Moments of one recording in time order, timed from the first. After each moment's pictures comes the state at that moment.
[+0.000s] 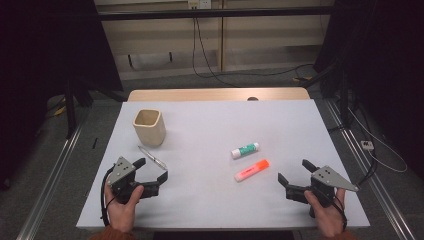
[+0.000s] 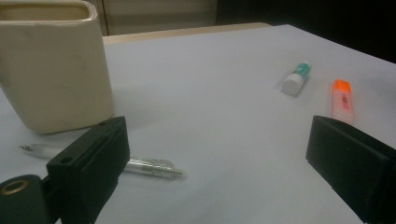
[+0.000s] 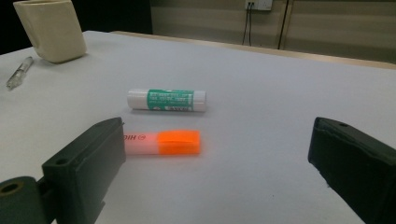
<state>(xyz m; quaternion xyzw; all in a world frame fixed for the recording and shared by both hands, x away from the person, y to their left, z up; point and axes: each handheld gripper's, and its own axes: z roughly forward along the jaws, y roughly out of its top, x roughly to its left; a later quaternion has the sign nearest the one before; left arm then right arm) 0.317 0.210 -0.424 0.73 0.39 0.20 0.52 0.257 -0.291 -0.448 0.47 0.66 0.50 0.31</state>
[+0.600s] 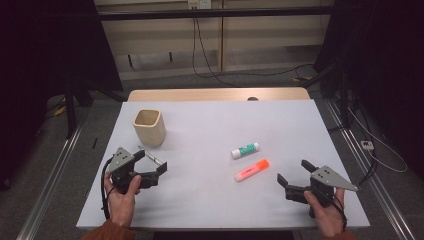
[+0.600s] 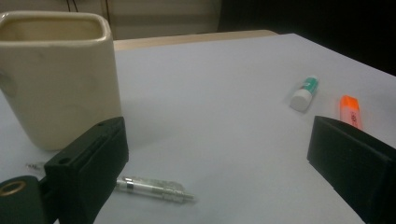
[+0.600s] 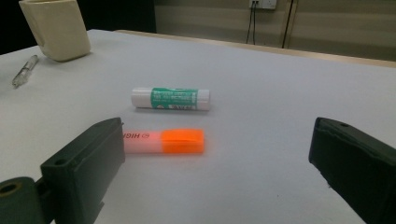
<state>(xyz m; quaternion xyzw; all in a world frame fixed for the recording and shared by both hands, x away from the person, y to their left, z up) 0.340 0.209 -0.410 0.73 0.39 0.19 0.52 0.258 -0.290 -0.449 0.46 0.66 0.50 0.31</state>
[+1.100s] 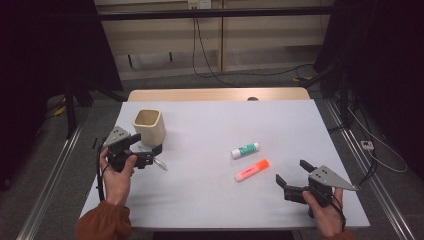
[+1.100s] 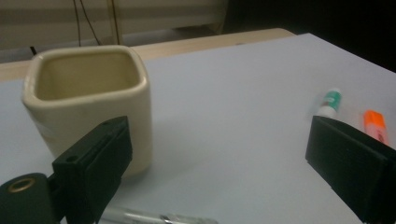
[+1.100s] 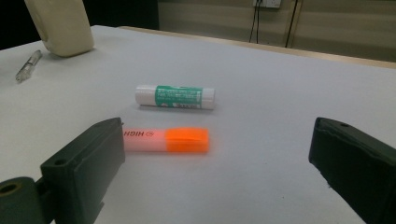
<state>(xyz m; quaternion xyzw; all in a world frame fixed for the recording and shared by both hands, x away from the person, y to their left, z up) 0.387 0.220 -0.383 0.74 0.41 0.18 0.50 0.258 -0.287 -0.448 0.46 0.67 0.50 0.31</state>
